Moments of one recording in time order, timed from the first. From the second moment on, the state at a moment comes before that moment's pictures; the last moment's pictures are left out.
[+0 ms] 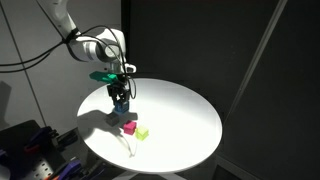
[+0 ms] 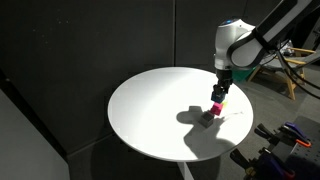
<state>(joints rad) 0.08 0.19 -0.09 -2.42 -0.26 2.50 0.18</state>
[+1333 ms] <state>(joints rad) -0.06 0.22 -0.13 -2.39 -0.24 2.51 0.18</state>
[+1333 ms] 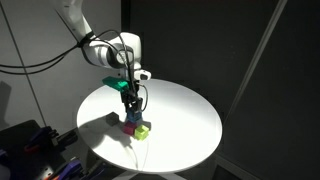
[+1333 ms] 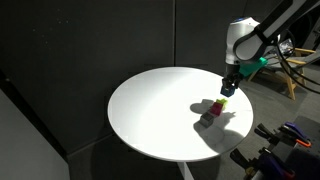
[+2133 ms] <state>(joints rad) -0.05 0.32 -0.12 -2.26 -0.19 2.51 0.18</state>
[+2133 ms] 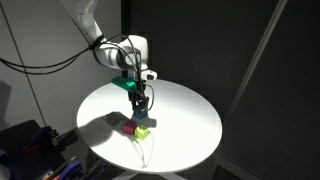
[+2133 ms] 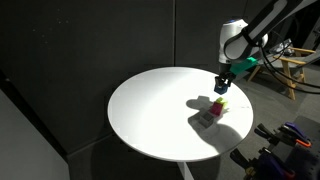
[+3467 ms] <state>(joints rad) -0.04 0.42 -0.12 -2.20 -0.19 2.51 0.15</state>
